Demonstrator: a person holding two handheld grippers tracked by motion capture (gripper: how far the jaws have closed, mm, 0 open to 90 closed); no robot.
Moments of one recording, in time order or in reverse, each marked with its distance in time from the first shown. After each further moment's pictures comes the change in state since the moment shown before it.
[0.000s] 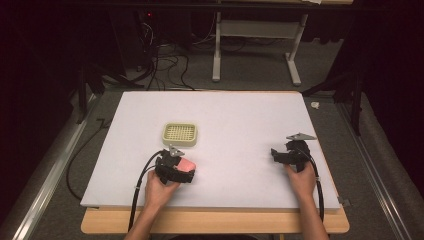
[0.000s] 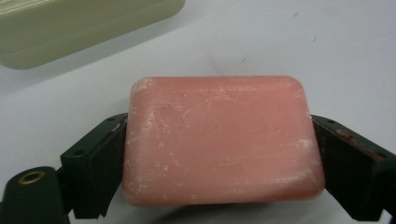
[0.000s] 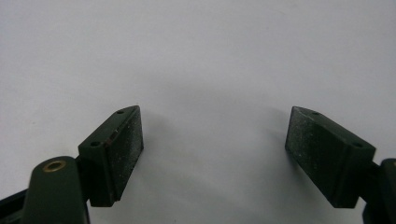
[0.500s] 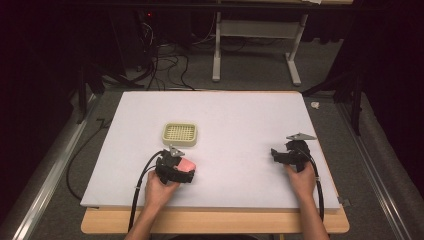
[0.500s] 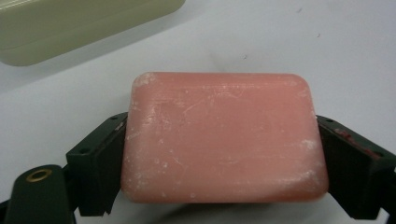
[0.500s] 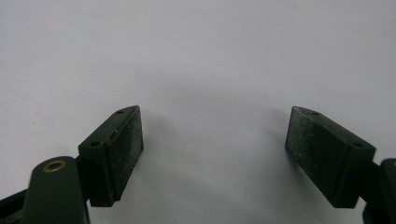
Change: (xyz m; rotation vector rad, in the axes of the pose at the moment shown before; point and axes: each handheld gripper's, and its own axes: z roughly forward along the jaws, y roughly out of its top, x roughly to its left) left arm -0.001 0.000 0.001 0.007 0.010 0.000; right arm 0.000 0.000 0.000 0.002 0.000 0.002
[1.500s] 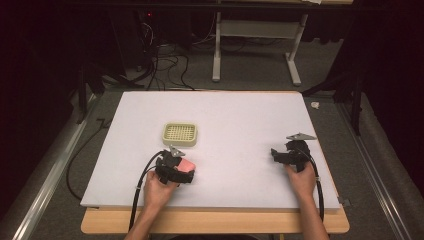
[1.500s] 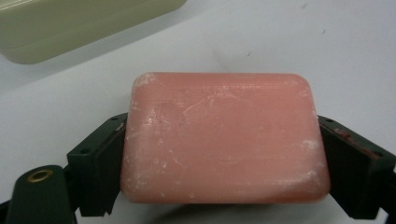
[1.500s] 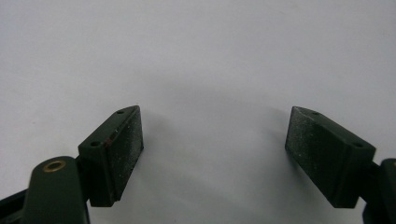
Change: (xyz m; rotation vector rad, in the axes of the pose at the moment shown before) left arm -0.001 0.001 -0.001 0.015 0.016 0.005; right arm 0.000 0.000 0.000 -0.002 0.000 0.001
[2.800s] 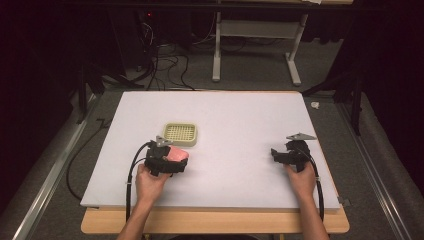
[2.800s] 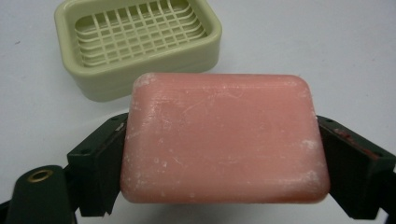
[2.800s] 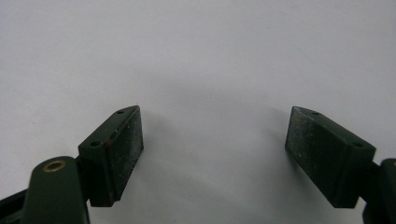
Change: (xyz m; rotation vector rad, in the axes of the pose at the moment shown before) left arm 0.023 0.018 -0.037 -0.125 -0.007 -0.085; right arm 0.000 0.000 0.000 0.002 0.001 0.001
